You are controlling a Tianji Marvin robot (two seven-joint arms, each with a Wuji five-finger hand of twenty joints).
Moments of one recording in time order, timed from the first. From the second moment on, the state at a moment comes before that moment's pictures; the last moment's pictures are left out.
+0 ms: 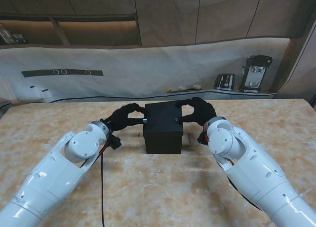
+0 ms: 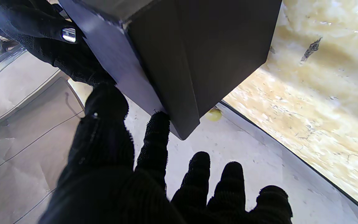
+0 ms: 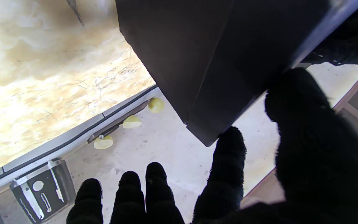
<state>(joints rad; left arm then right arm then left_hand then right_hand) 1.18 -1.14 -1.07 -1.33 0.20 -0.03 -0.16 -1.14 -1.16 0.98 -1.37 -0.42 0.28 0.00 0.91 -0.23 -0.01 -0.03 0.50 0.06 0.44 0.46 0.21 0.24 0.21 0.31 0.08 0.23 0.11 0.34 -0.06 0.27 0.00 0.06 0.51 -0.66 0.60 -0.08 0.45 -0.39 0.44 0.25 0.17 0.17 0.30 0.22 0.10 0.07 0.16 0.22 -0.05 0.14 0.15 0.47</state>
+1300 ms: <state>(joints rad) 1.22 -1.13 -1.09 -1.37 0.23 -0.03 -0.16 -1.22 -1.16 1.01 -1.43 -0.42 0.32 0.00 0.91 -0.23 -0.01 -0.03 0.51 0.05 0.44 0.46 0.21 0.24 0.22 0.31 0.08 0.23 0.11 0.34 -0.06 0.27 0.00 0.06 0.52 -0.65 0.60 -0.08 0.44 -0.21 0.43 0.23 0.17 0.17 0.30 0.22 0.10 0.07 0.16 0.22 -0.05 0.15 0.14 0.47</state>
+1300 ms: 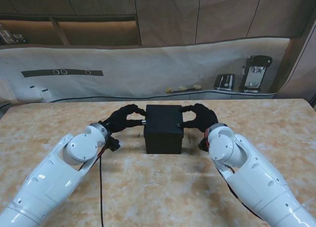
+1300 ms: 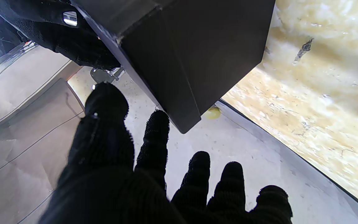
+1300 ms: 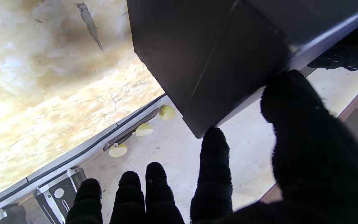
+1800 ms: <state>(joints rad) 1.25 -1.13 -1.13 -1.41 0.25 -0.04 -0.16 -1.25 -1.15 1.05 -1.47 -0.43 0.30 0.02 0.91 -0.23 -0.01 -0.03 0.51 0.05 0.44 0.46 0.21 0.24 0.22 0.31 0.08 0.23 0.11 0.34 -0.06 0.27 0.00 0.06 0.54 -0.65 0.61 -0.08 0.48 -0.10 0.47 0.24 0.17 0.17 0.31 0.22 0.10 0.07 0.16 0.22 -0.05 0.15 0.13 0.47</state>
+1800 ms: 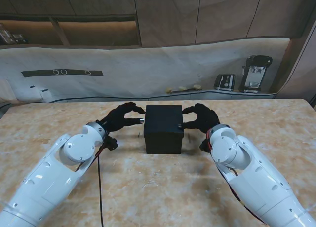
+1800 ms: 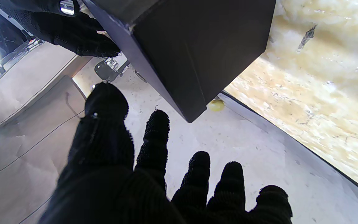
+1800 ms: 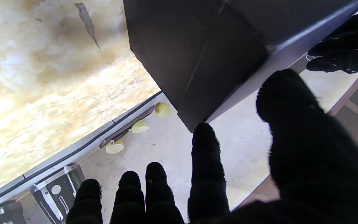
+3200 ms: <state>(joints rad) 1.83 -1.11 -1.39 -1.88 0.38 -0.13 -0.04 -1.86 -1.11 1.39 -1.92 -0.52 -0.17 -0.07 0.90 -0.23 -0.01 -0.03 0.47 0.23 0.37 0.41 0.38 0.26 0.29 0.37 0.32 0.27 0.29 0.41 -0.02 0.29 0.55 0.32 0.48 -0.65 0.62 -0.07 0.49 0.14 0.45 0.27 0.34 0.17 0.49 0.23 0.29 0.10 0.35 0.26 0.05 0.19 0.59 0.45</state>
